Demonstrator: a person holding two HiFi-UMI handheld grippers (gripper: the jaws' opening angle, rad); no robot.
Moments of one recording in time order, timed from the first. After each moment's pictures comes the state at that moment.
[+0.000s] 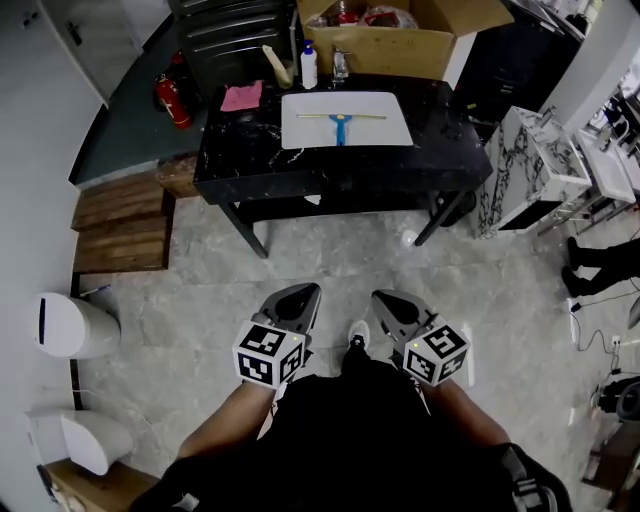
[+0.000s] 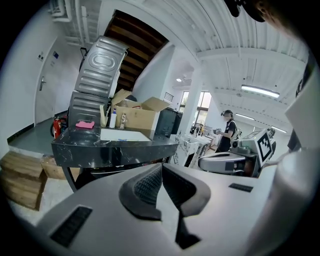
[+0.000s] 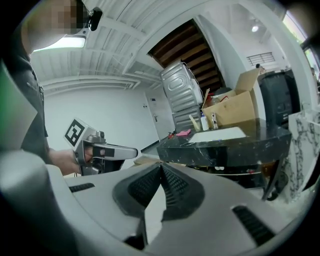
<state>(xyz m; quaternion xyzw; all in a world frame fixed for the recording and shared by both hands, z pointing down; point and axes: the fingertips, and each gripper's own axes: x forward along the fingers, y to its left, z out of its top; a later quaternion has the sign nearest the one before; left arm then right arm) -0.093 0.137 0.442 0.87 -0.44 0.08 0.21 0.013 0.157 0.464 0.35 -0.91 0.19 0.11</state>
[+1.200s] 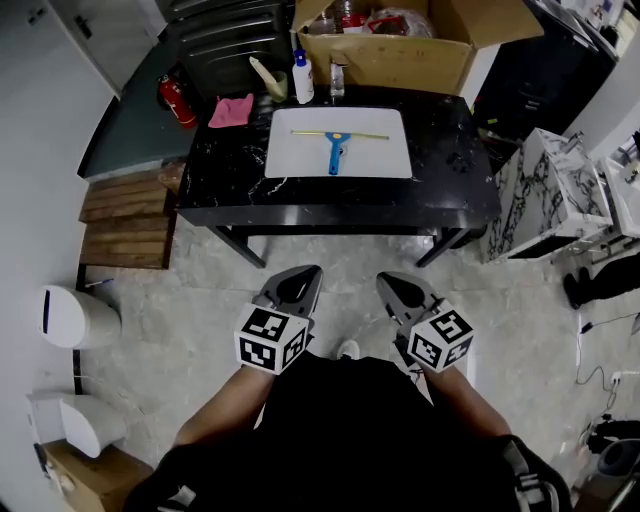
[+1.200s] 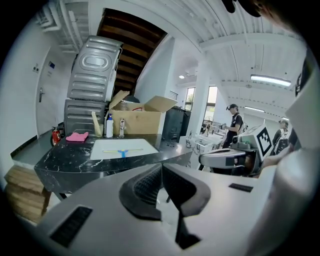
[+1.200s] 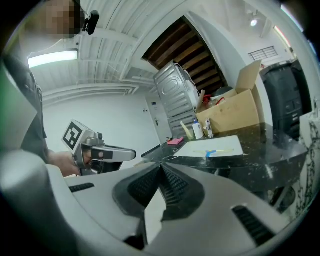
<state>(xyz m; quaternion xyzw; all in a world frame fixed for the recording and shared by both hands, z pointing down) -0.016 -0.025 0.430 0.85 -0.48 0.10 0.18 0.094 -0.017 0.457 0.32 -0.92 0.19 0.08</state>
